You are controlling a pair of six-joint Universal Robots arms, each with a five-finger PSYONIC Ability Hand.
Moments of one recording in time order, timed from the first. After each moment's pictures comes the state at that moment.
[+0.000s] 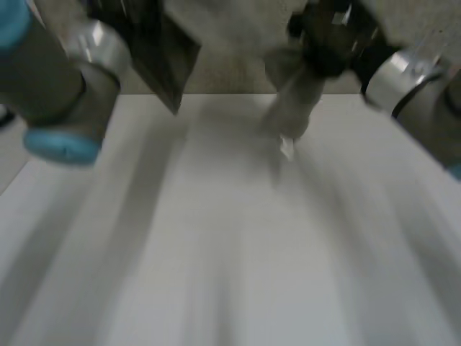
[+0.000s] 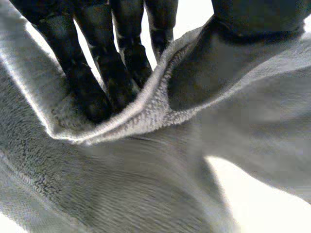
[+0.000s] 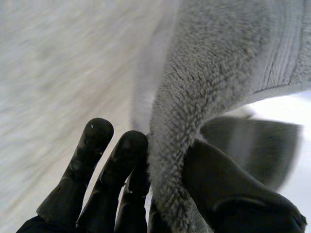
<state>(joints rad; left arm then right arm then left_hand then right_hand) 4.24 -2.03 -1.00 3.39 -1.53 3.36 1.91 -1.16 1.09 -0.12 1.06 2.84 1.31 1.34 1.34 1.35 1.16 1.33 1.31 1.32 1.32 1.17</state>
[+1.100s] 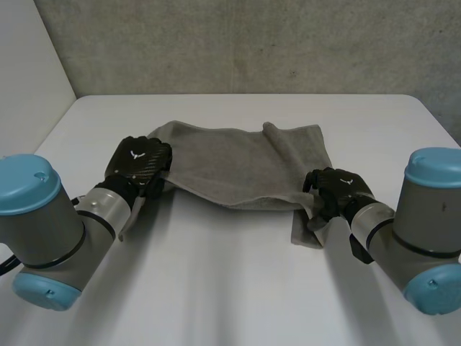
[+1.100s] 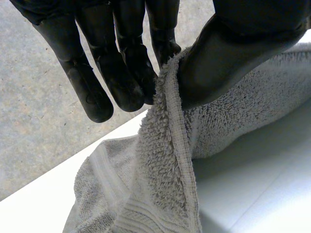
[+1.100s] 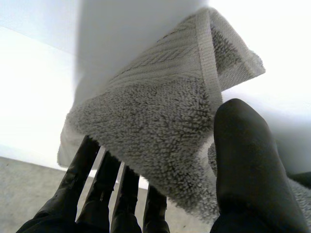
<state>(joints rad) 4.33 -1.92 -1.75 3.58 -1.41 3.36 1.95 -1.11 1.64 -0.15 1.47 3.16 1.31 1.34 1.34 1.35 1.16 0.56 0.57 0.57 0.57 0.36</state>
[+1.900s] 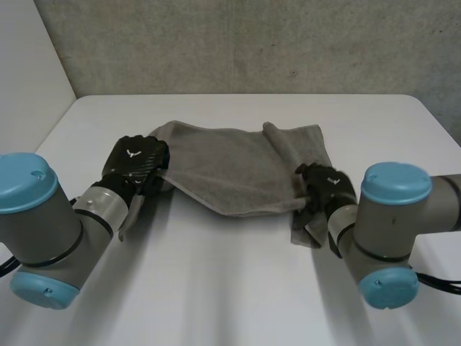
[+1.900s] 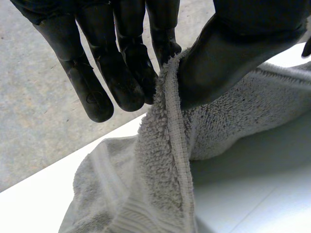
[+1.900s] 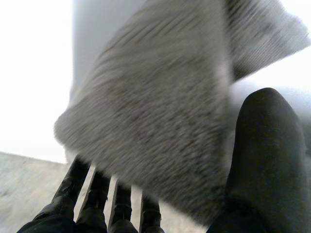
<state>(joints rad) 4.34 -1.92 -1.75 3.57 -1.42 3.30 2.04 -0.95 1.53 -0.27 1.64 3.25 1.31 1.34 1.34 1.35 1.16 0.30 0.33 0.32 0.32 0.10</state>
